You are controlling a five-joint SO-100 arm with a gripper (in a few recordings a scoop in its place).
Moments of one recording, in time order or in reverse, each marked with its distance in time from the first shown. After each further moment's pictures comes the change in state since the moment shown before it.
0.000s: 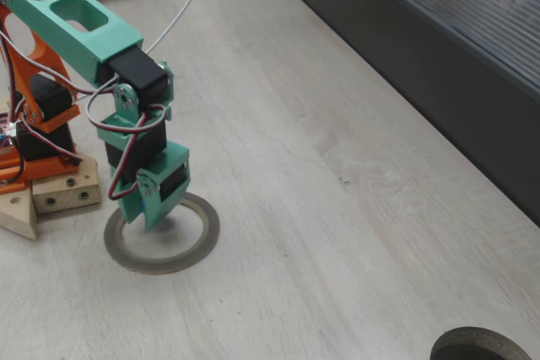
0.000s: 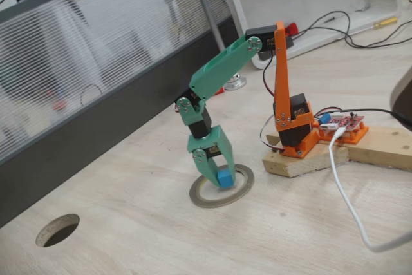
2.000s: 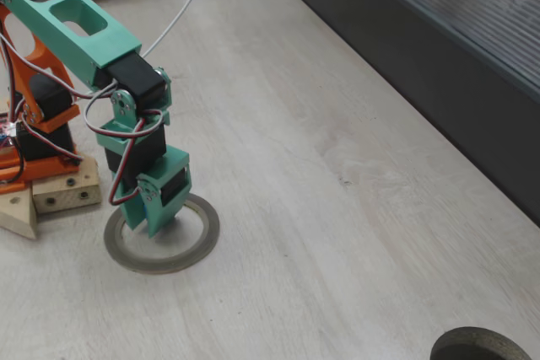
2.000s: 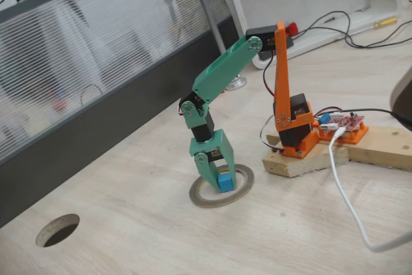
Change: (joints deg) arm 0.0 0.0 1.9 -4.1 0.0
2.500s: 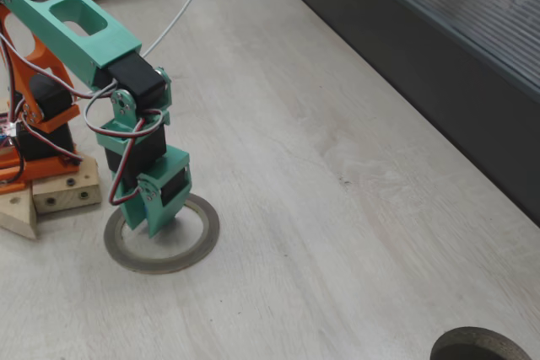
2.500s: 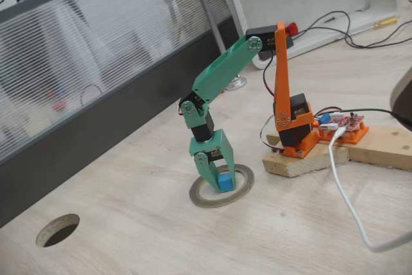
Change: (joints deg) arm 0.0 0.0 -0.1 0.0 0.0
